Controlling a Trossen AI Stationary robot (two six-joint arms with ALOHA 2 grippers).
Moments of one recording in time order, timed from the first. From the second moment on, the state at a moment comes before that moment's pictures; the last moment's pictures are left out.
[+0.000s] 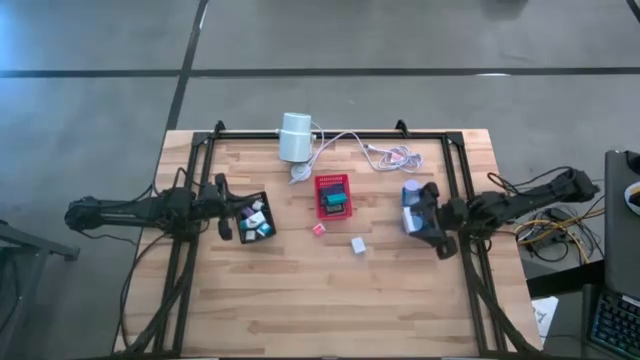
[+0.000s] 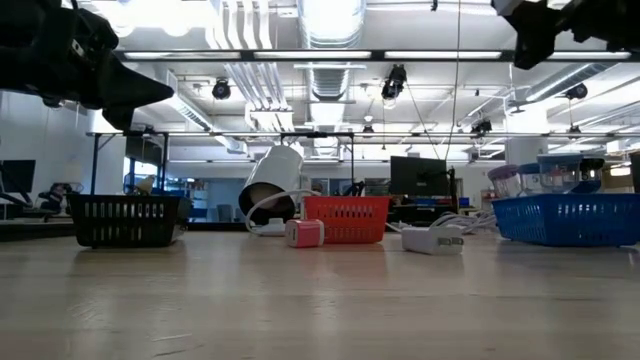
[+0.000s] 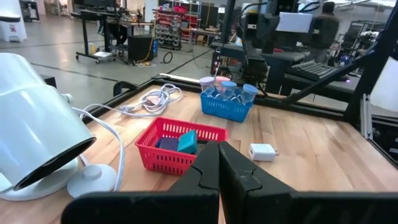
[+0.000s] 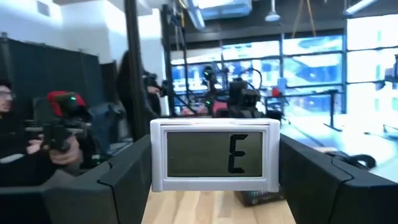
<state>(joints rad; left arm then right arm) -0.01 0.18 0.11 -0.01 -0.21 -0.13 0.29 0.48 0.15 0.58 0.16 0.07</state>
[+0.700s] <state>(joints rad) -0.01 0.18 0.11 0.04 -0.26 -0.05 0.26 0.18 0.01 0.47 0.10 -0.02</state>
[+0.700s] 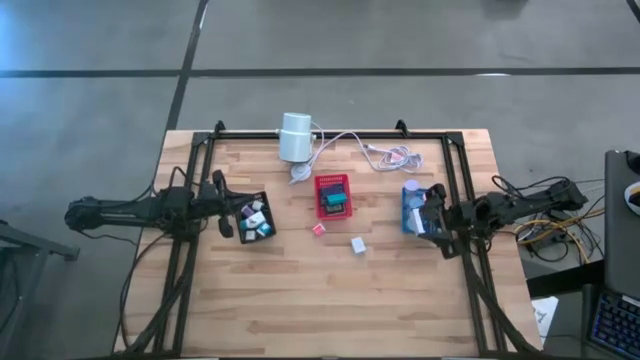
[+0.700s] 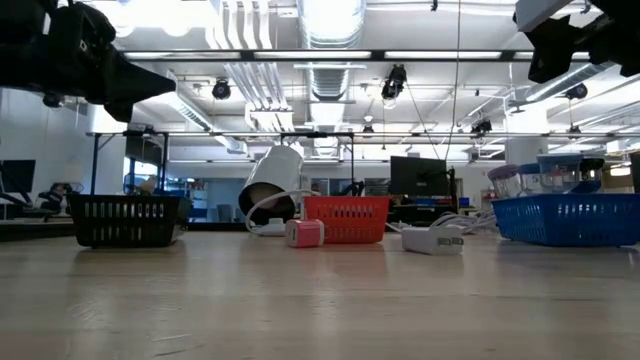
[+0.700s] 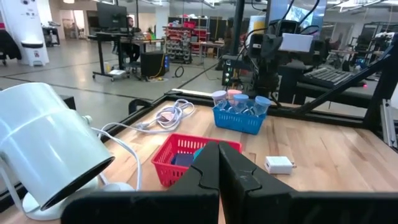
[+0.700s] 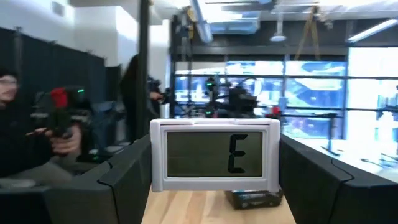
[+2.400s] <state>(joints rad) -0.01 0.19 0.12 0.22 -0.12 0.21 0.26 0.36 0.01 0.44 0.21 -0.08</state>
